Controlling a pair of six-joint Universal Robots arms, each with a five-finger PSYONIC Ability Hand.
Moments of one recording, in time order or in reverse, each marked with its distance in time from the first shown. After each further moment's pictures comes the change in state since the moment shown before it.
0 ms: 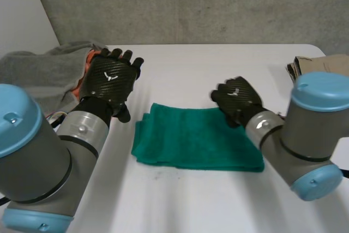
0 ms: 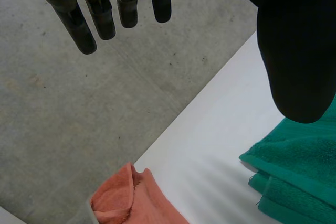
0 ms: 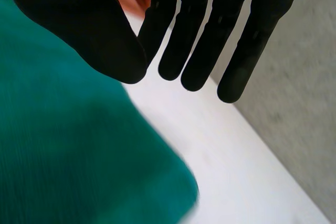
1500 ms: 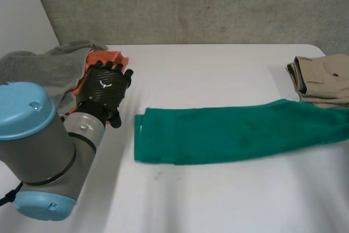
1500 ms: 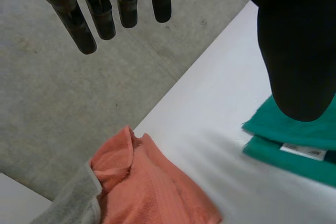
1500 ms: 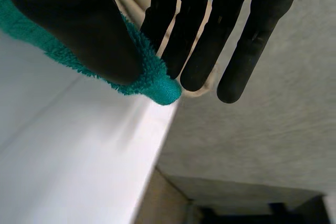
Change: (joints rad) left arm 0.071 -0.095 0.014 -0.002 0.005 0.034; right arm -0.735 -0.010 0.110 -0.030 0.055 -0.424; left_hand 0.000 0.000 0.000 0.000 0.000; right_hand -0.014 -0.003 0.001 0.000 -0.029
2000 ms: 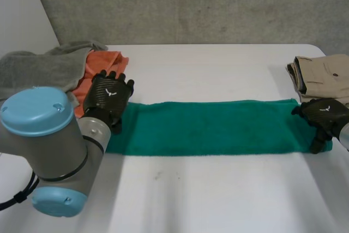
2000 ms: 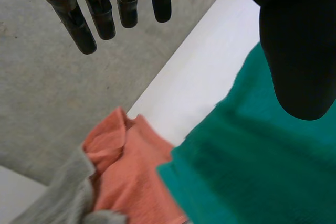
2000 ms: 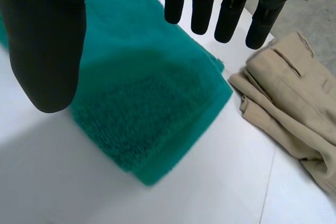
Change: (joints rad) left arm -0.010 -0.099 0.035 0.002 -0.032 0.059; right arm 0.130 -0.018 0.031 0.227 -0.264 0.226; left_hand 0.000 0.000 0.000 0.000 0.000; right_hand -0.791 -0.859 -0.834 -0.846 -0.782
